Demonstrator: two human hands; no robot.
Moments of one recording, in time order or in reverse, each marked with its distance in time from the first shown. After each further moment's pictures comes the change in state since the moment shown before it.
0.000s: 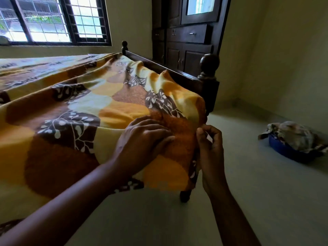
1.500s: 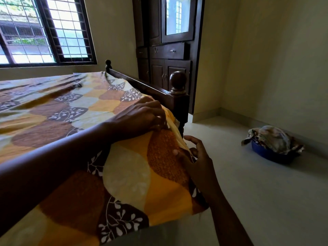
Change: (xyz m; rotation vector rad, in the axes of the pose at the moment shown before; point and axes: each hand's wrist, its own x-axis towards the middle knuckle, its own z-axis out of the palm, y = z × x) left_hand 0.103 -0.039 0.024 0.252 -0.327 0.499; right_hand 0.010 -0.011 -0.045 -0.350 -0.181 -0.046
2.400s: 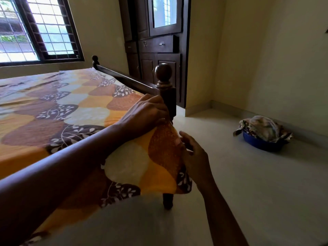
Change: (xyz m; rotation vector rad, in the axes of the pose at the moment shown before) left_hand 0.034 0.023 0.023 -0.141 0.081 -0.089; right_hand 0.004 0.023 -0.013 -0.036 0.104 0.067
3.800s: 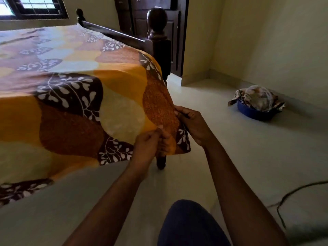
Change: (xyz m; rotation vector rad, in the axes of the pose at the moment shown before) left_hand -0.064 0.169 0.050 -1.434 0.125 -1.469; right_hand 0.018 0.053 -0.017 0.313 -0.248 0.084
